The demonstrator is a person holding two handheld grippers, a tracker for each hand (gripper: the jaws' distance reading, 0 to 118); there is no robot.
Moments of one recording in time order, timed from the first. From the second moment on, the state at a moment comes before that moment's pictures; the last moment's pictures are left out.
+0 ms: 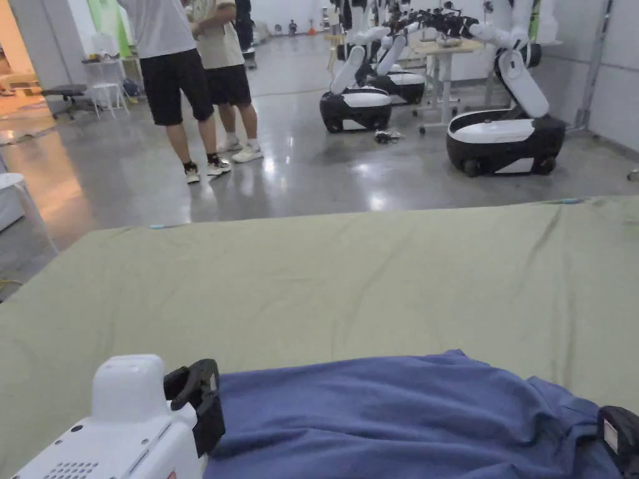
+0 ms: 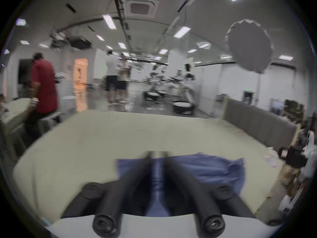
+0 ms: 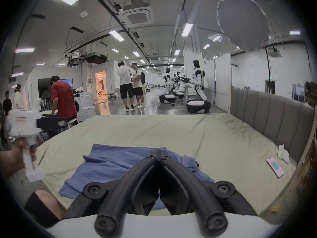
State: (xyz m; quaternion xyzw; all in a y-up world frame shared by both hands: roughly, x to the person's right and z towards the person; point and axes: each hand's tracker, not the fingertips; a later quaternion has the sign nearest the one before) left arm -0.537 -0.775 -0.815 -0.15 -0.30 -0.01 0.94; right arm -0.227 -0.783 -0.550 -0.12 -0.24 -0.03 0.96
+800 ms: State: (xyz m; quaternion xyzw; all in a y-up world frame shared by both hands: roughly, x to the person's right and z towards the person) left arm -0.458 -0.857 -1.007 -0.34 -0.34 -0.06 0.87; right arm -0.222 -0.812 -0.621 -0.17 -0.26 -0.03 0.95
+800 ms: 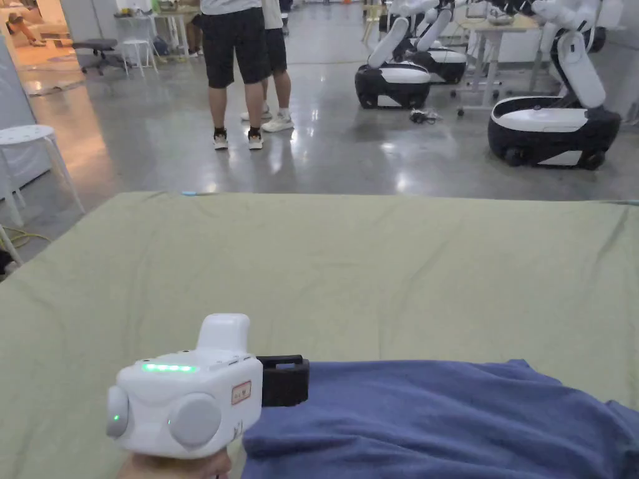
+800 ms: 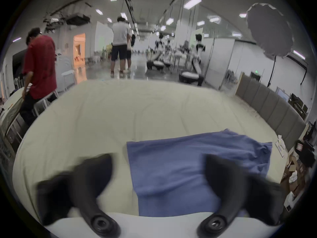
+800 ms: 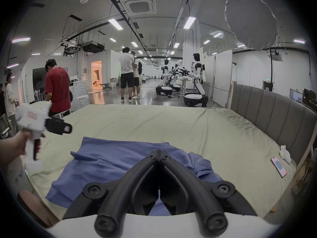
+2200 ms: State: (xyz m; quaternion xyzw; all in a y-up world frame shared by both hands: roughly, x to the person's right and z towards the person) left arm -0.434 -0.842 -1.022 -0.32 -0.34 -0.04 0.88; right arm -0.032 -0.958 -0.641 -0.36 -0.30 -0.17 0.87
